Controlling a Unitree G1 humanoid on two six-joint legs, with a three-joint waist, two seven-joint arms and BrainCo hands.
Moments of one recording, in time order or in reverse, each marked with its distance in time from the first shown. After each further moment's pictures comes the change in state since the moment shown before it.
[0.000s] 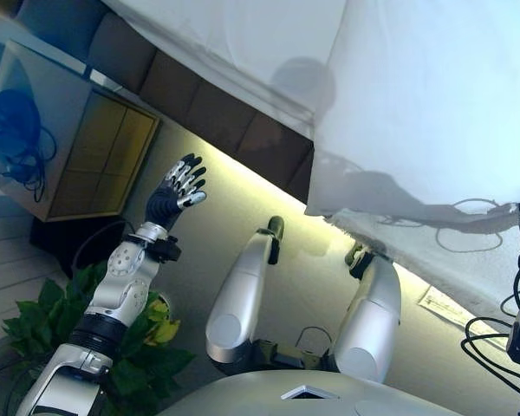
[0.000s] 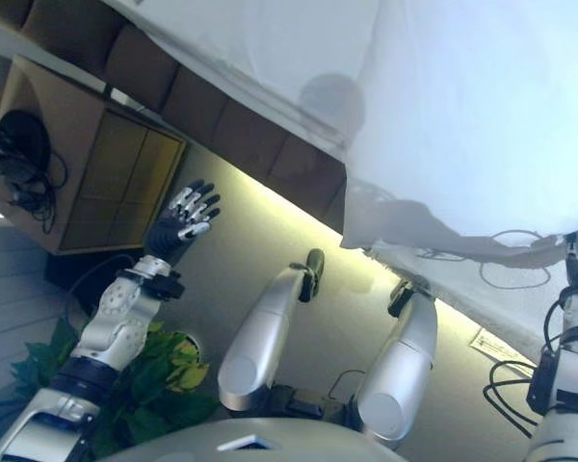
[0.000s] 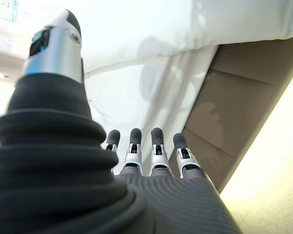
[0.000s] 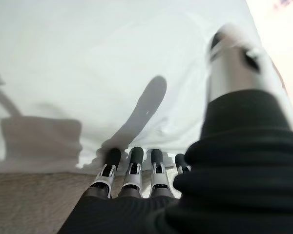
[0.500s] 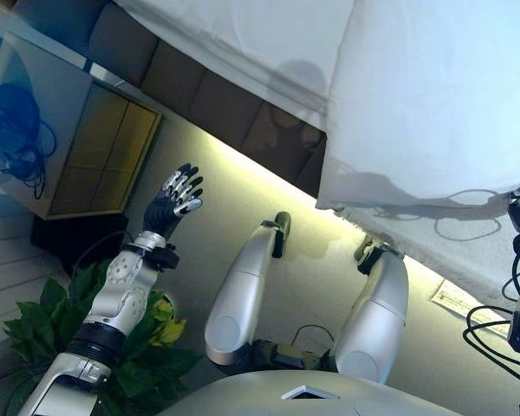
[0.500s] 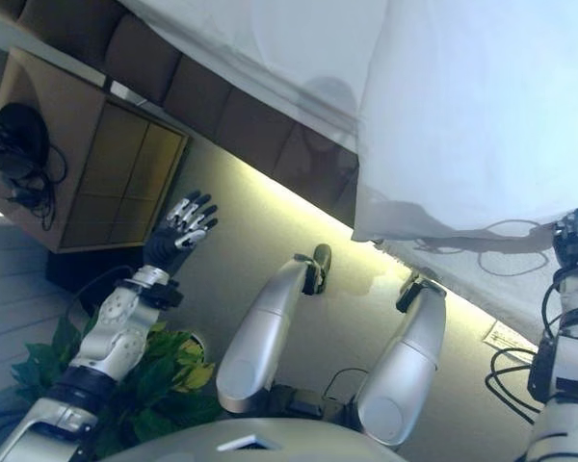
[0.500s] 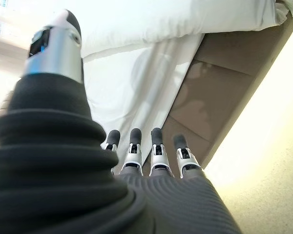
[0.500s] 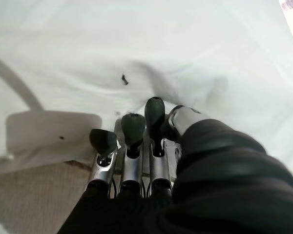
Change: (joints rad) left arm 0.038 0.000 0.002 0.000 -0.039 0.000 -0.011; right arm -0.084 -0.003 0.055 -0.002 -0.066 0.062 -0.006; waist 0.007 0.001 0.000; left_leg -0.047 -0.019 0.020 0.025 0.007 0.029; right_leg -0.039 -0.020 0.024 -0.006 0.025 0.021
